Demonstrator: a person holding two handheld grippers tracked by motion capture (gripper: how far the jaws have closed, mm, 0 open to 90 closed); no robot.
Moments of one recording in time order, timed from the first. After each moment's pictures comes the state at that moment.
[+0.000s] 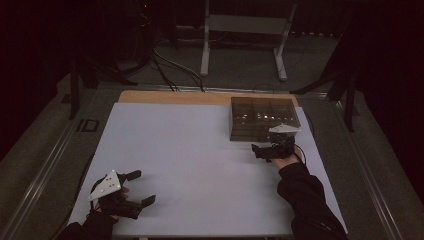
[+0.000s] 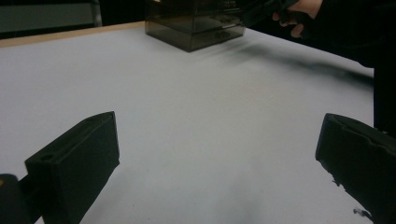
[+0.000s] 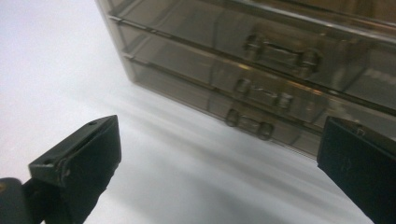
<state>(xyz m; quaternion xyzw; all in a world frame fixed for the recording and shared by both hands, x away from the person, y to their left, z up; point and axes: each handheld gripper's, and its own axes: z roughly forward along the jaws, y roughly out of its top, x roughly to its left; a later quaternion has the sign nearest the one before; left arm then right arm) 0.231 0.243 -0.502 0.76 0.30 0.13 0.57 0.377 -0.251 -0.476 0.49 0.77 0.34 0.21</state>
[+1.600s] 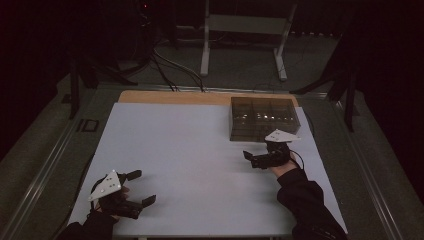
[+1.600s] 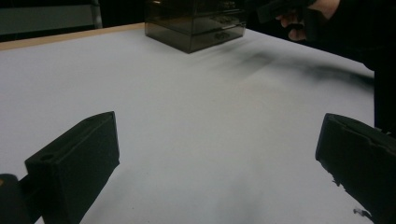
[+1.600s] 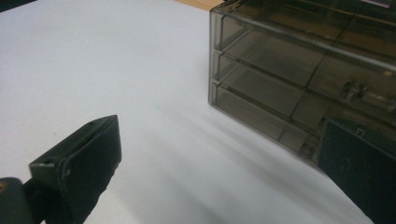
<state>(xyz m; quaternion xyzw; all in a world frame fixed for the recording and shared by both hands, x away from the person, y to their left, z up) 0.231 0.242 -0.502 0.76 0.29 0.13 0.56 0.349 -0.236 -0.470 0.40 0.79 0.44 0.19</state>
